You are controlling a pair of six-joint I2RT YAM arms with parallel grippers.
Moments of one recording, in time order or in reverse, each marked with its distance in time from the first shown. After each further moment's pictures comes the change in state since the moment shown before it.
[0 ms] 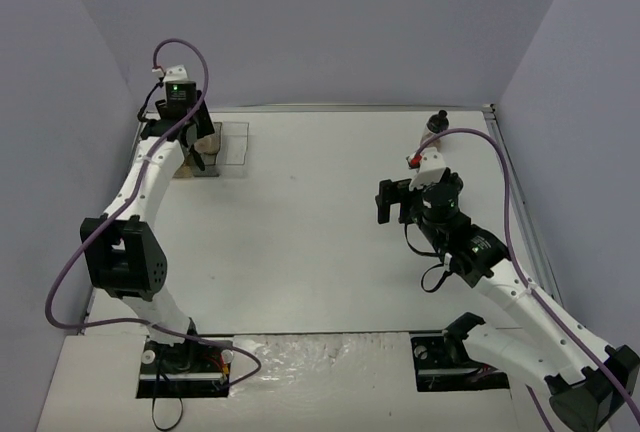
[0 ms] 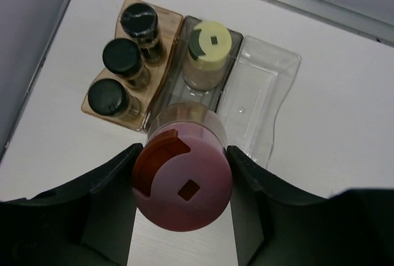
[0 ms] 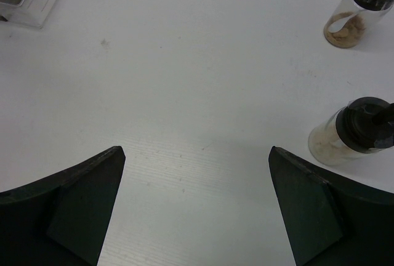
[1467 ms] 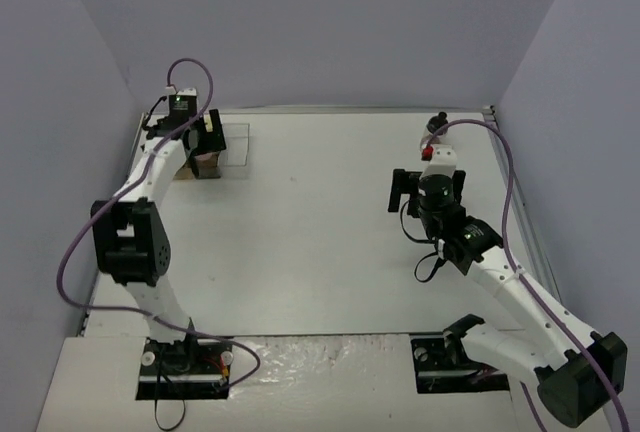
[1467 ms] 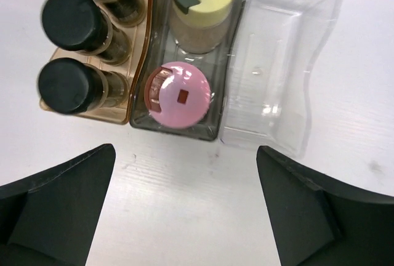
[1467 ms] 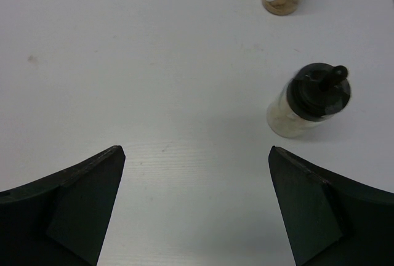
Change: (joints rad) left arm 0.087 0.192 0.011 0.006 0.162 0.090; right arm -0.048 0.066 0.004 -0.022 0.156 0.076
